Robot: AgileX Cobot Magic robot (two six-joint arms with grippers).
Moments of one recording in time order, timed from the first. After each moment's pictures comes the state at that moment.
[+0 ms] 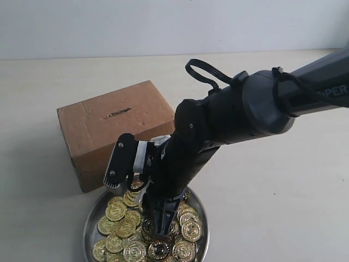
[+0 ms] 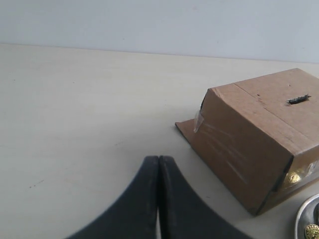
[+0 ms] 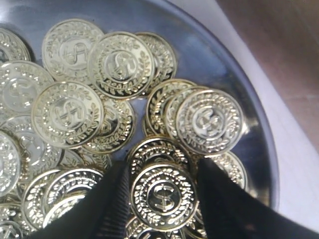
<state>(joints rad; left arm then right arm) -0.04 0.00 0.00 -0.18 0.37 0.10 0.72 1.98 -1.05 0.44 0.45 -1.00</state>
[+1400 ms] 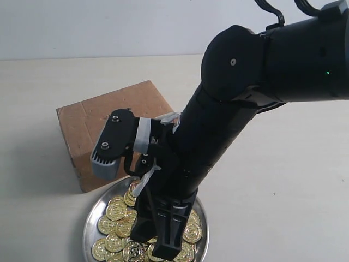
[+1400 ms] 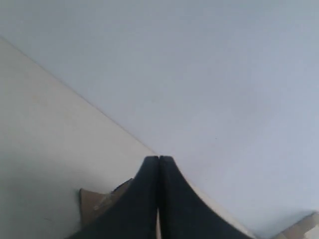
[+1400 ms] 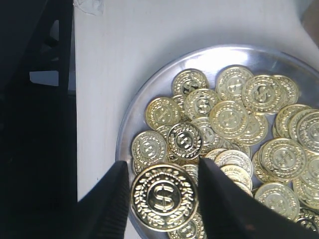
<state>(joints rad) -0.04 0.00 0.00 -0.67 0.10 -0.08 0.72 1.71 -1.05 0.65 0.87 -1.05</state>
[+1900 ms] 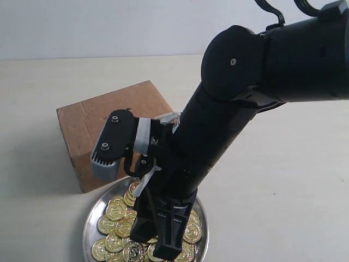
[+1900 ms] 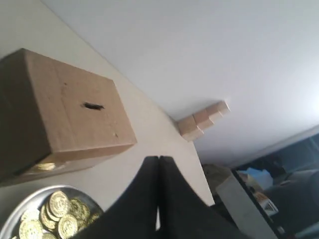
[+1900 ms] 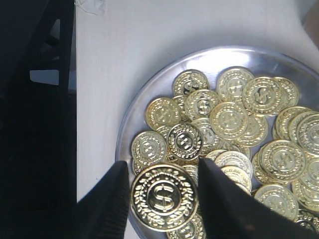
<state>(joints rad) -0.04 0.18 -0.11 -1.31 0.54 0.36 0.72 1.71 -1.05 0.65 0.87 -1.06</state>
